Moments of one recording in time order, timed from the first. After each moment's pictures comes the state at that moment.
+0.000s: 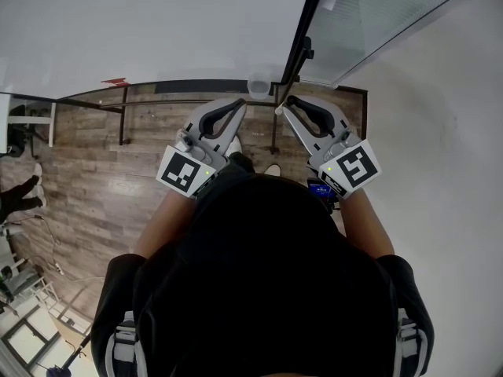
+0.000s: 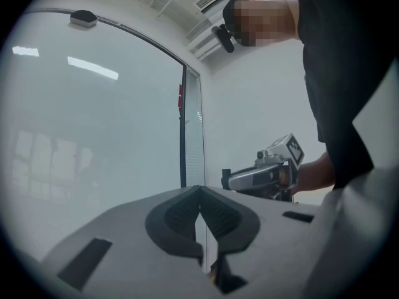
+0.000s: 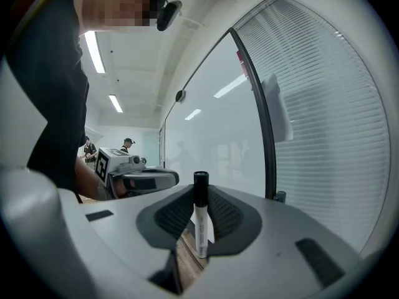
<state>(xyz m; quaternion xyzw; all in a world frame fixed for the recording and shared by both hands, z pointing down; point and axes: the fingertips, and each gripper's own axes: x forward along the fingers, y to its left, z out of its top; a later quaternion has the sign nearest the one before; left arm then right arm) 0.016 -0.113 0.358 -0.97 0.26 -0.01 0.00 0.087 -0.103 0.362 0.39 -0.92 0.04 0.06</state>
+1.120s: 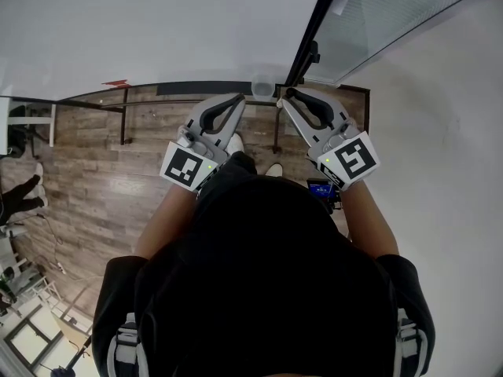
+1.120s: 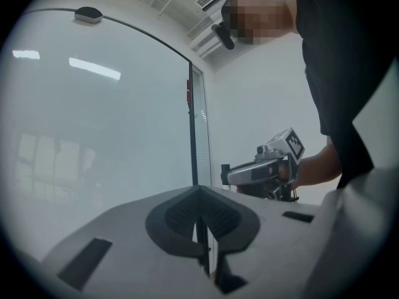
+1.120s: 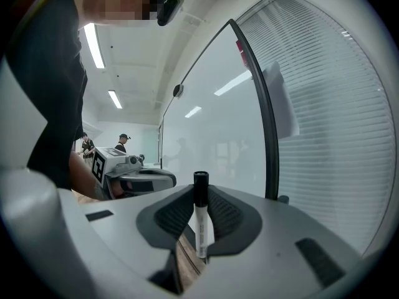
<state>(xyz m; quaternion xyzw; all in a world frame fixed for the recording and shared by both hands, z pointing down) 0.009 -0.142 0.372 -0.96 0.27 -0.02 0.01 0.081 -0.136 0.373 0.39 -0.92 0.03 0.07</state>
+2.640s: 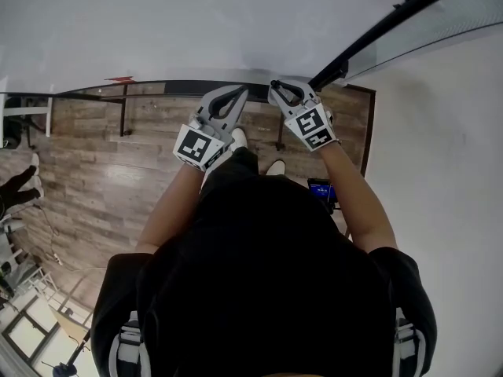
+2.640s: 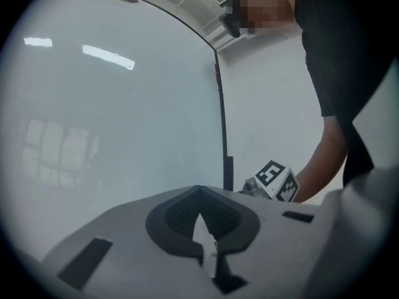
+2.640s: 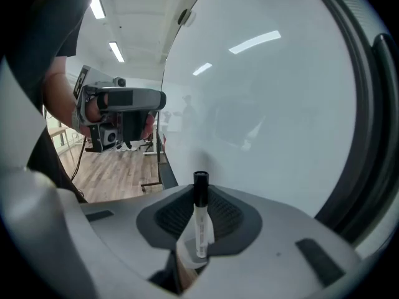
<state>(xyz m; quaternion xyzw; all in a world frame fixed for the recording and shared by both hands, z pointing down) -0.029 -0.208 0.450 -0.96 0.28 -0.02 -0.04 0.035 -0.228 0.555 0.38 -0.89 0.04 0.26</state>
